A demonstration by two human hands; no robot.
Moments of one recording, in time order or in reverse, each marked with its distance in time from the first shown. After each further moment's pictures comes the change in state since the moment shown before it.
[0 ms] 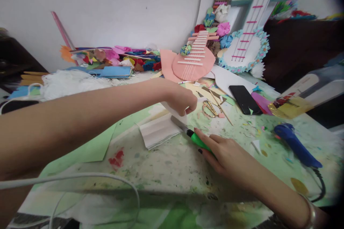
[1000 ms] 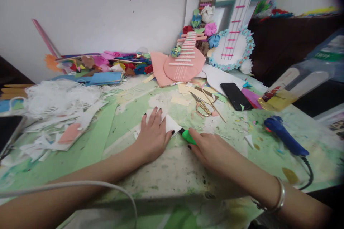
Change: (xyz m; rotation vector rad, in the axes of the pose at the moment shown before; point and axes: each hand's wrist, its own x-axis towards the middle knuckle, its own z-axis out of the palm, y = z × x) left_hand -0.025 0.015 0.159 0.158 0.557 -0.482; right_hand 0.018 -0.014 0.000 -0.008 -0.035 0.134
